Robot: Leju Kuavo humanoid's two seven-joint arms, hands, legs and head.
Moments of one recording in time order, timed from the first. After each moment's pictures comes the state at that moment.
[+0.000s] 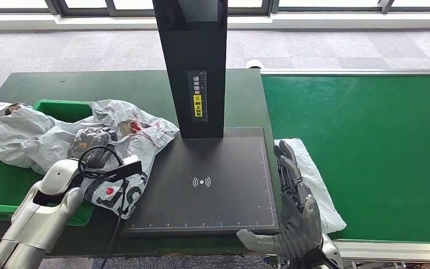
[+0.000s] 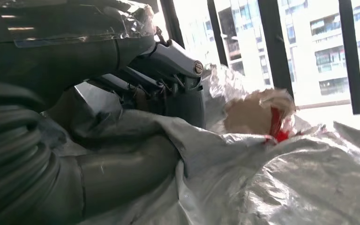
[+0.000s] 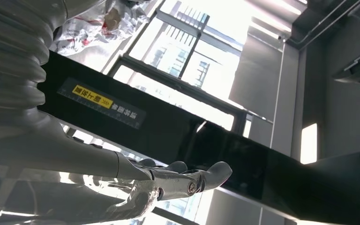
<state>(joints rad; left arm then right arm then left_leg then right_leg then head) -0.42 0.33 -0.21 -1.27 -1.40 0.02 0.09 -0.15 -0.33 0.83 -1.85 -0.16 -0.49 -0.70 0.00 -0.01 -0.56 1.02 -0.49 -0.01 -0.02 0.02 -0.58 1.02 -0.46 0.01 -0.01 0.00</state>
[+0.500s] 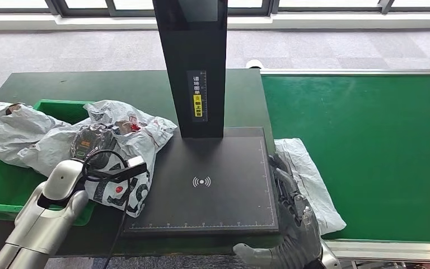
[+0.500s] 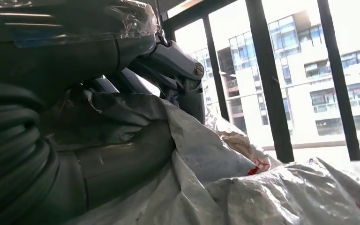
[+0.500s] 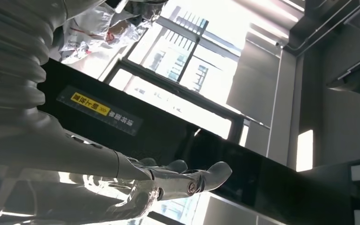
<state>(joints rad) -0.40 0.30 -0.21 -1.33 -1.49 0.13 0.10 -0.08 -0.30 0.79 -1.89 -0.08 -0.43 -0.68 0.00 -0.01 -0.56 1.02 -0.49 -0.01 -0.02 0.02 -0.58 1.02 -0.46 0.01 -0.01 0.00</state>
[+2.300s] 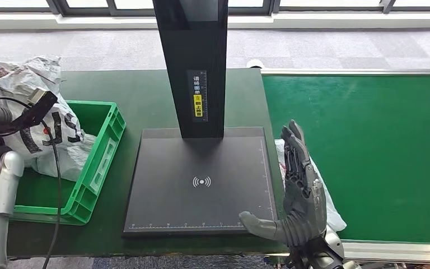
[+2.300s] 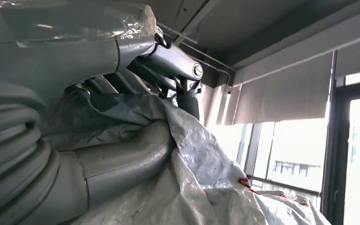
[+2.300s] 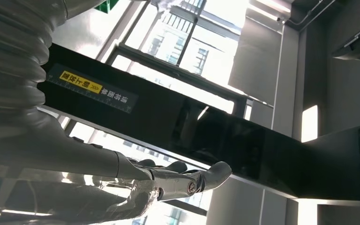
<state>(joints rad) -0.60 0.38 0.20 -1.13 -1.57 0.42 0.25 -0.18 -0.26 0.76 -1.88 -0.14 -0.48 -0.60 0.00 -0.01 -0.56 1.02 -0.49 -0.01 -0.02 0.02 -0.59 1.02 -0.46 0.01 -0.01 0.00</state>
